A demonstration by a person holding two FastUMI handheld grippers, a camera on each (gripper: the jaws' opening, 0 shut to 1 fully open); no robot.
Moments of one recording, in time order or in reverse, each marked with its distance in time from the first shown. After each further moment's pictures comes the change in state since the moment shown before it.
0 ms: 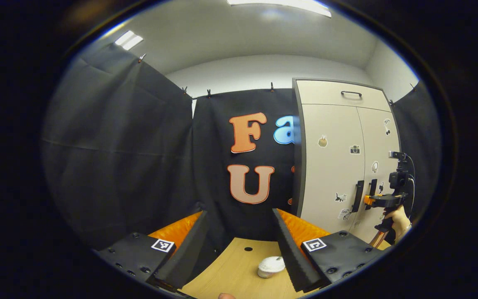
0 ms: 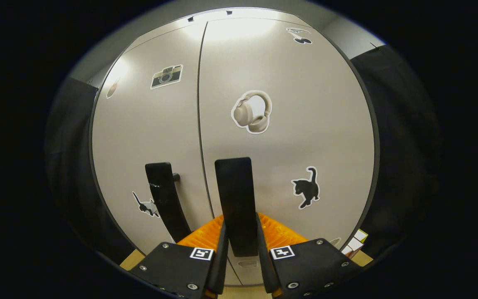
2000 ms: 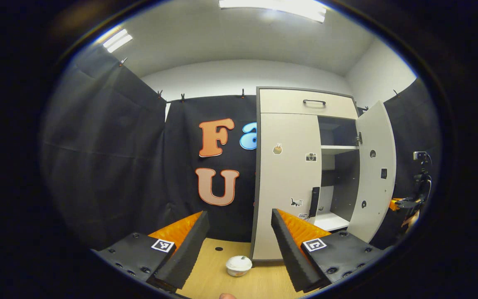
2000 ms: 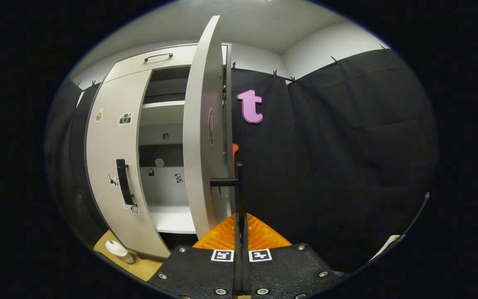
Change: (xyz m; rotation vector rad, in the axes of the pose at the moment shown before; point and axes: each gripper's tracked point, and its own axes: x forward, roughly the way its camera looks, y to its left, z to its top) left arm -0.047 -0.110 0.025 -0.024 -0.021 -0.185; right arm -0.116 -0.139 0.025 -0.079 -0.091 -0.229
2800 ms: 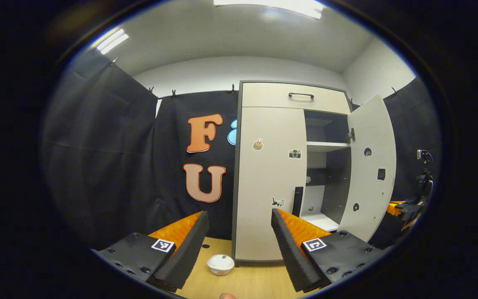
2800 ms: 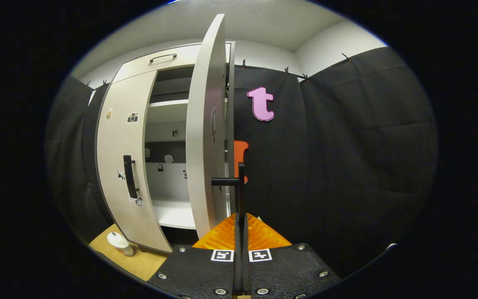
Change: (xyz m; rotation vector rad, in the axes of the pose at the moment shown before) left arm 0.024 -0.078 -0.009 -0.019 0.024 -0.012; right arm 0.006 -0.017 0.000 -0.014 0.024 0.123
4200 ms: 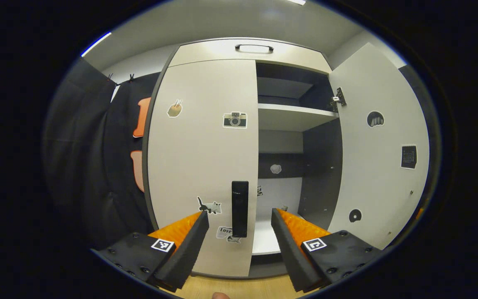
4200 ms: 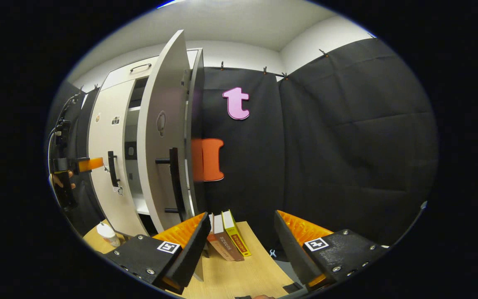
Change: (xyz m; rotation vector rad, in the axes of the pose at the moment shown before) left arm 0.197 -0.182 -0.082 0.043 0.068 -0.131; right arm -0.038 -0.096 -0.013 0.000 -0.007 -0.078
